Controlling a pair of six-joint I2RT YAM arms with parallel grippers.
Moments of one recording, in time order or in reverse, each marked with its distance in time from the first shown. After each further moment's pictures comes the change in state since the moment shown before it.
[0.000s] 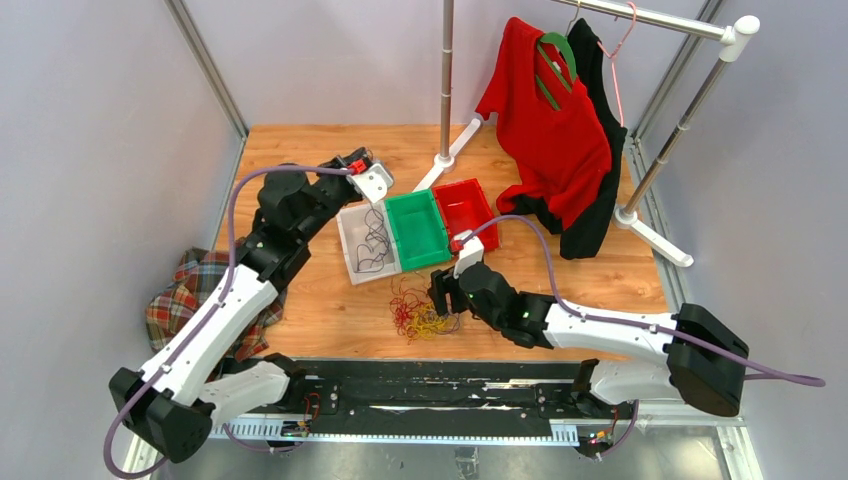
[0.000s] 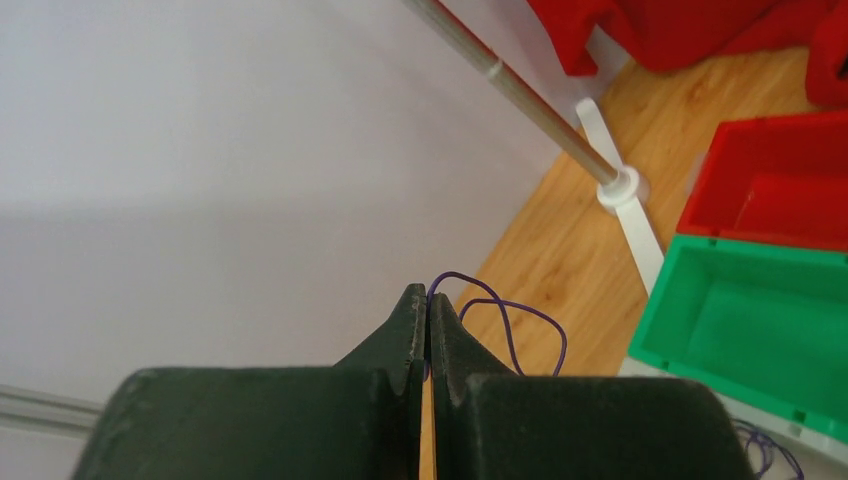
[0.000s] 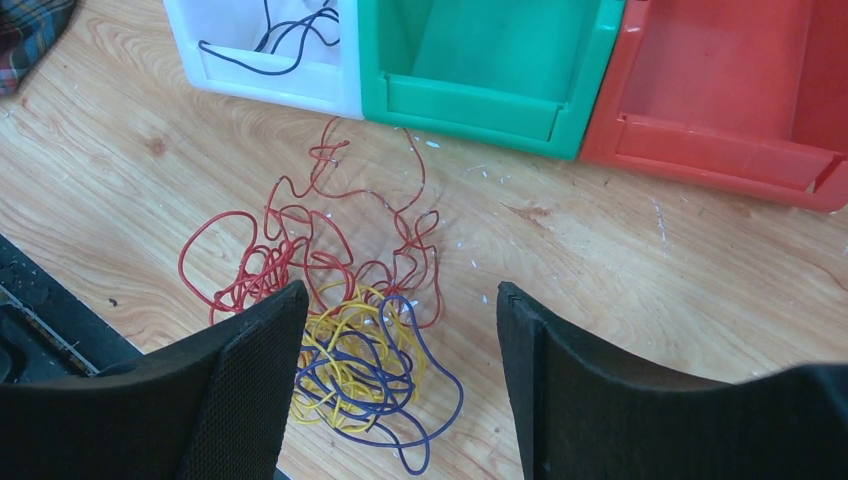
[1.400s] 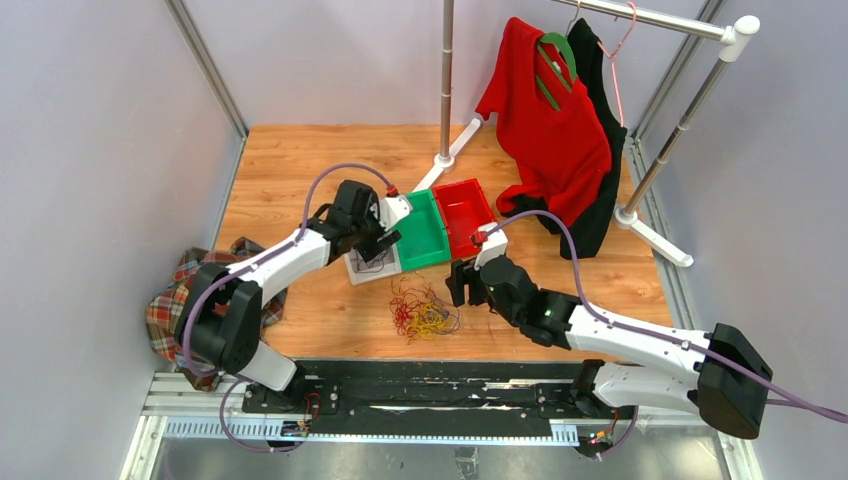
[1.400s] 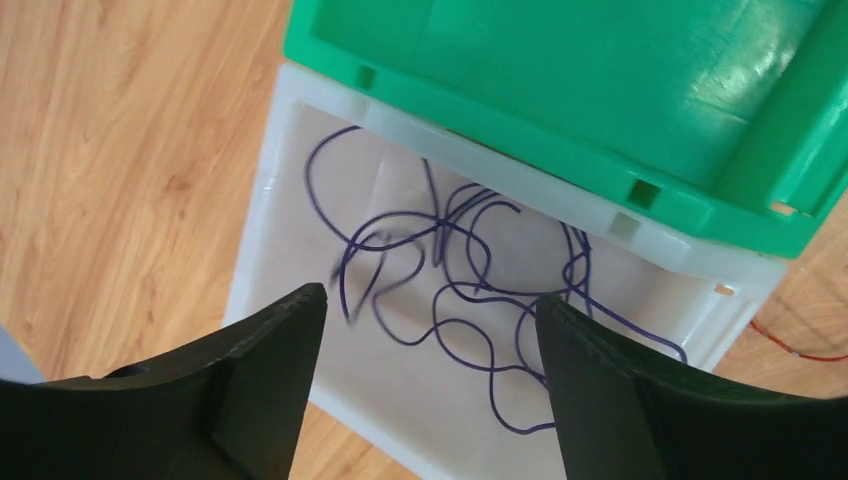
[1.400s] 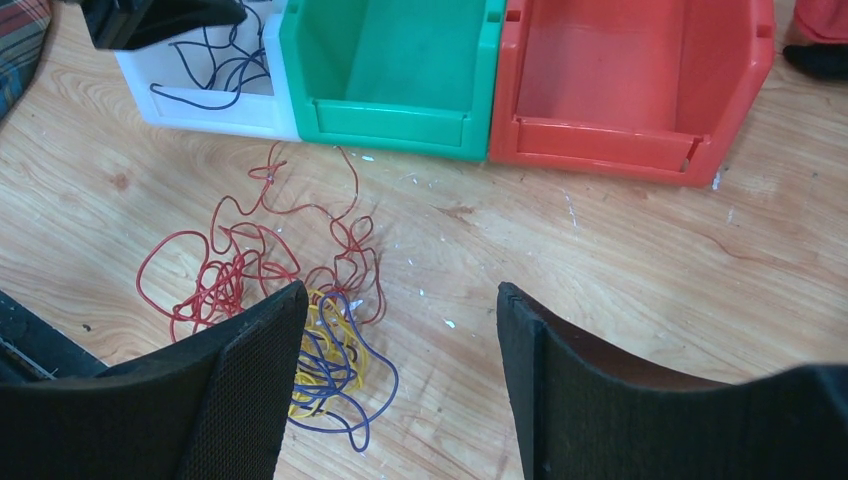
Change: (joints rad) left arm 0.050 0.470 -0.161 -0.211 -0.109 -0.222; right arm -0.082 -0.153 -0.024 -0.104 0.021 0.001
